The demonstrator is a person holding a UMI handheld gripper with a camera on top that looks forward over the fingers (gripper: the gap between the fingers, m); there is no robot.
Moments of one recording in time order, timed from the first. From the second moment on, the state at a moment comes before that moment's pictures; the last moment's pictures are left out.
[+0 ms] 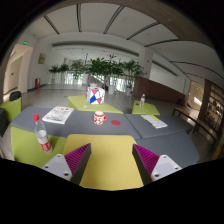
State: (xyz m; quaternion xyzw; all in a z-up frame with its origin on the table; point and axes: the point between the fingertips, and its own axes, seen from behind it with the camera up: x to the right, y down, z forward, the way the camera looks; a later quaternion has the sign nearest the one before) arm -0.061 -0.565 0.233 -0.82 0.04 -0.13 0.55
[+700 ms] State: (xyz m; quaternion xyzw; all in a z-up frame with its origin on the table) arm -0.328 -0.492 0.130 -0.82 -0.03 -0.01 0.56
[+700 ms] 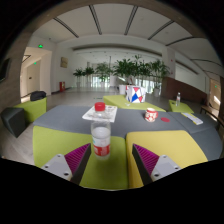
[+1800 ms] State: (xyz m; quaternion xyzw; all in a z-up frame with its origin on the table) arm -0.399 -0.290 0.262 -0.70 0.01 0.28 0.66
